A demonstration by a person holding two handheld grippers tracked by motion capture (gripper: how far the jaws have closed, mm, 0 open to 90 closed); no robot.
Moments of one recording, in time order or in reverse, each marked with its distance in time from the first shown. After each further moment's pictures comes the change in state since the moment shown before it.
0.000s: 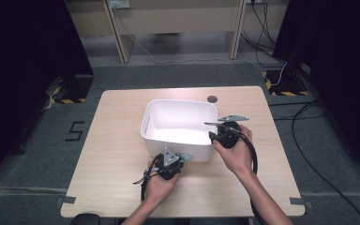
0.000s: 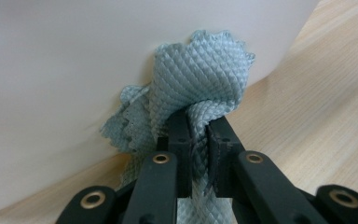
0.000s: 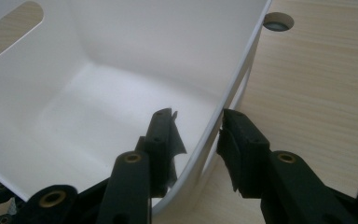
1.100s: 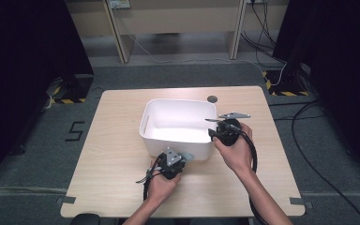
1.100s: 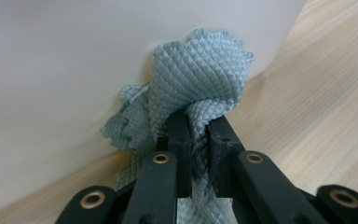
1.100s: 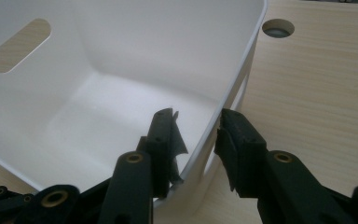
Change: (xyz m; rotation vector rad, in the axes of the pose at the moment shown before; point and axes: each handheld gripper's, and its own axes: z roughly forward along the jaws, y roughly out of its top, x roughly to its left) left arm -0.003 0.003 0.007 0.018 0.013 0.012; right arm 0.001 0.007 -0.002 -0.019 0.017 0.033
